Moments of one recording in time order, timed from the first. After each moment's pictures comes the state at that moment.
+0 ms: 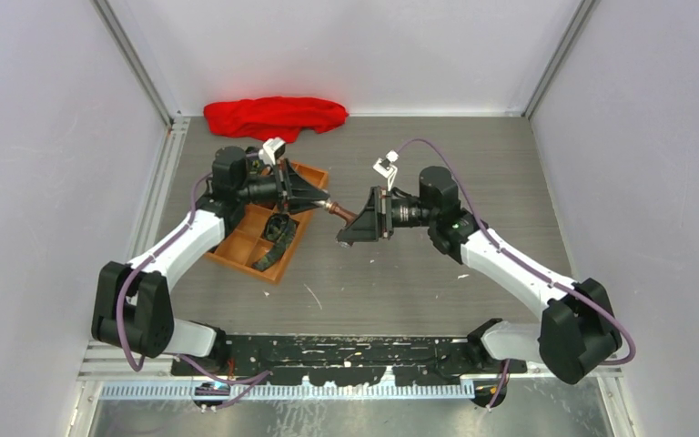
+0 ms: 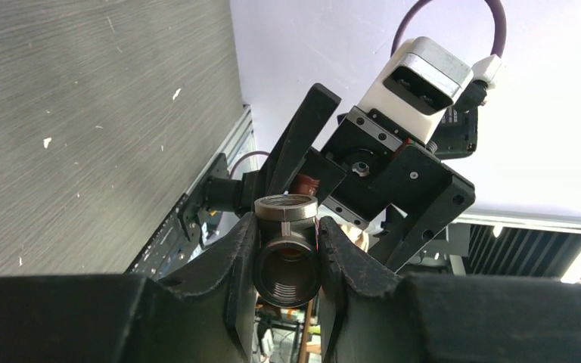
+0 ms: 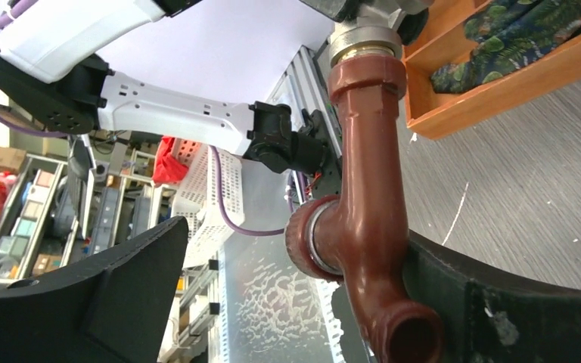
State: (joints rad) left arm -0.28 1.39 0.92 0.18 1.02 -1.18; right arm 0.54 1.25 0.83 0.22 -0.96 0.81
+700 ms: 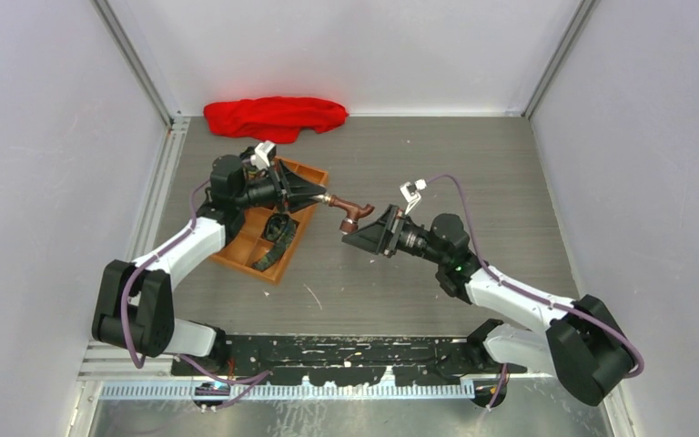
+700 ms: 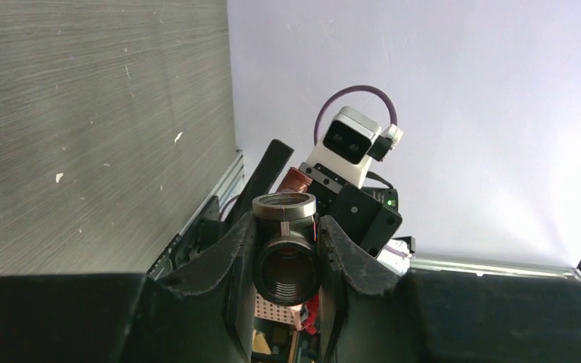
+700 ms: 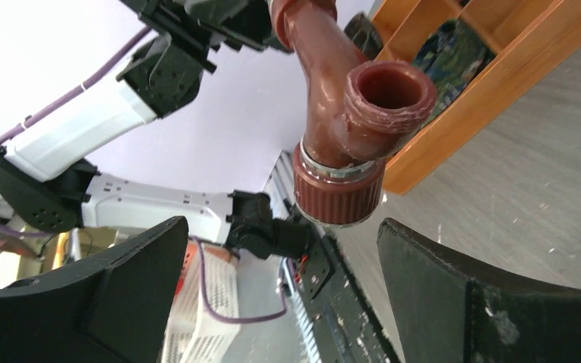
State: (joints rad) left arm -0.26 1.39 0.82 0.37 0.90 -1.32; right arm 0.62 1.13 0.44 0.69 -0.55 1.08
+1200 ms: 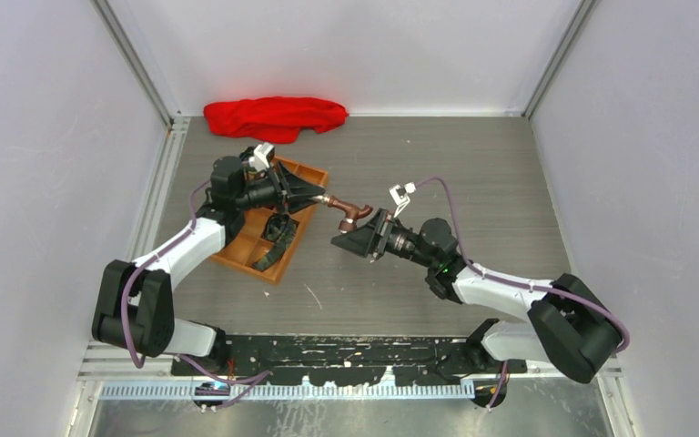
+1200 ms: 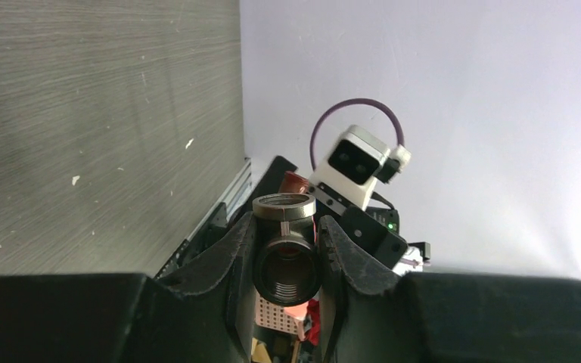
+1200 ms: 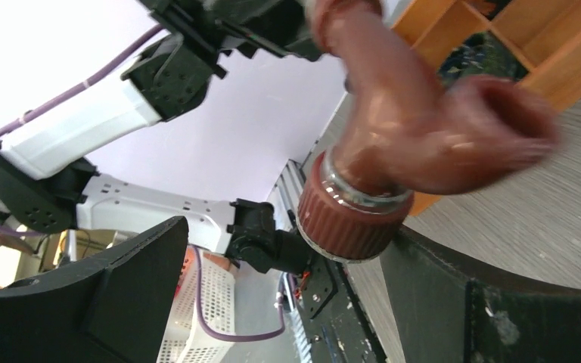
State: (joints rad) left arm -0.26 1.39 0.81 0.37 0.87 -1.32; right arm 0.70 1.23 0.42 0.87 -0.44 1.06
